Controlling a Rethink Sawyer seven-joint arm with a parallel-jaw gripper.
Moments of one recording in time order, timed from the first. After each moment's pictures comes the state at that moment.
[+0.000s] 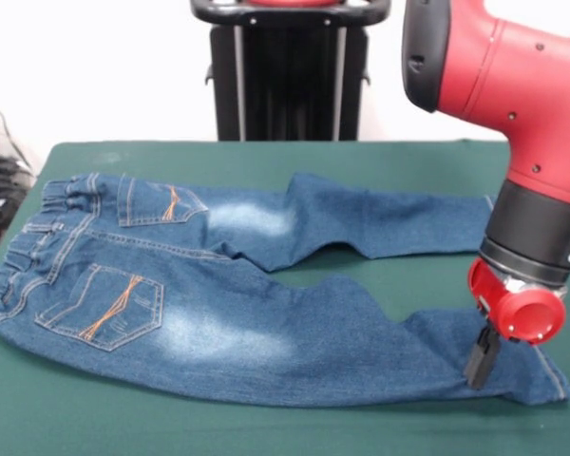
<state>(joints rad) 0.43 0.01 -0.63 1.16 0.82 0.32 3.11</state>
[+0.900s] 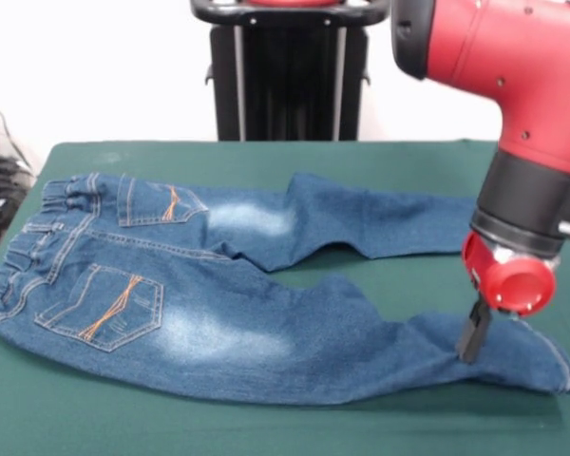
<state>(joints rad) 0.42 -0.08 -0.61 1.24 0.82 0.33 3.11</state>
